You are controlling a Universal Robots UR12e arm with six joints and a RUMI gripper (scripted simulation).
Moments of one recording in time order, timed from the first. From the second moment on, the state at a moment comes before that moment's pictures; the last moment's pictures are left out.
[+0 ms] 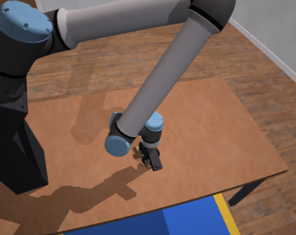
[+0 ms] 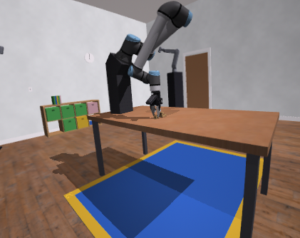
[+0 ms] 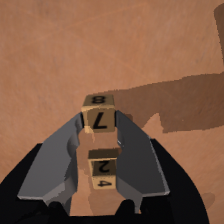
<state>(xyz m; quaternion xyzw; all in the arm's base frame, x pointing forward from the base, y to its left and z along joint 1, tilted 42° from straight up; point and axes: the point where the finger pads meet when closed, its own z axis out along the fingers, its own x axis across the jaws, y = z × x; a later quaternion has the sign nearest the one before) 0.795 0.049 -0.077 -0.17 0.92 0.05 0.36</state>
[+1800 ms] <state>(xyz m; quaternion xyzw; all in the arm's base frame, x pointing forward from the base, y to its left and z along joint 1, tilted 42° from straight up) 0.704 0.094 -0.002 -0.17 0.92 0.05 0.35</state>
